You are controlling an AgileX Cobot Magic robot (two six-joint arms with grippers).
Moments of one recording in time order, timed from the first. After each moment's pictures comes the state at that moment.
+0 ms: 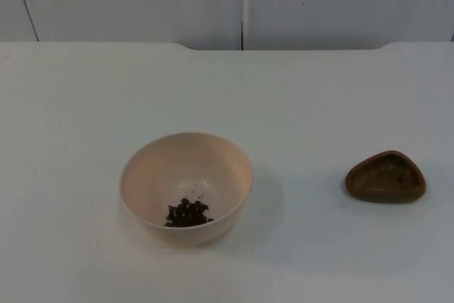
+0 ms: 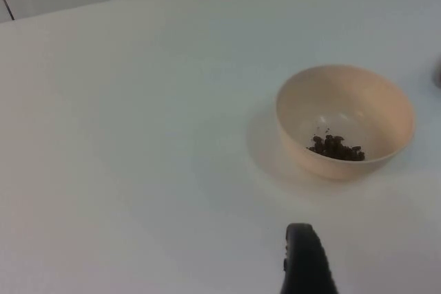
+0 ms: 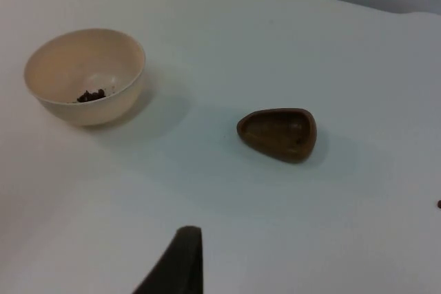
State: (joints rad) right arm 0.44 0.00 -0.53 0.01 1.08 -0.05; left arm -0.44 0.00 -0.50 0.05 1.07 -0.07
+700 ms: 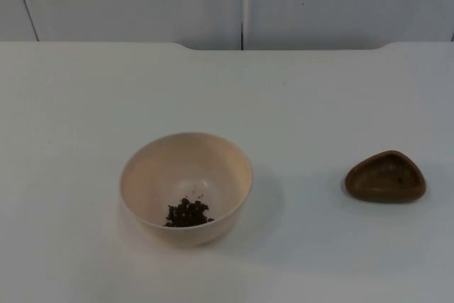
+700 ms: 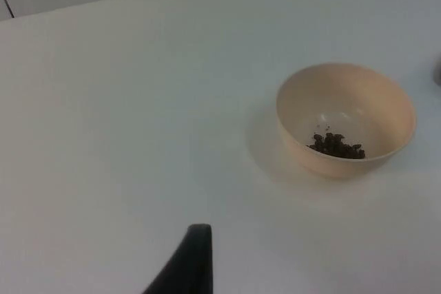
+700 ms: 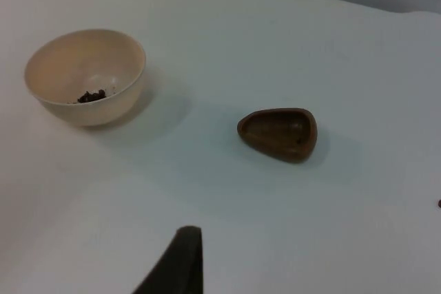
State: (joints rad) right arm 0.44 0.00 -0.53 0.01 1.08 -0.04; left arm -0.44 0.00 -0.50 0.05 1.07 -0.07
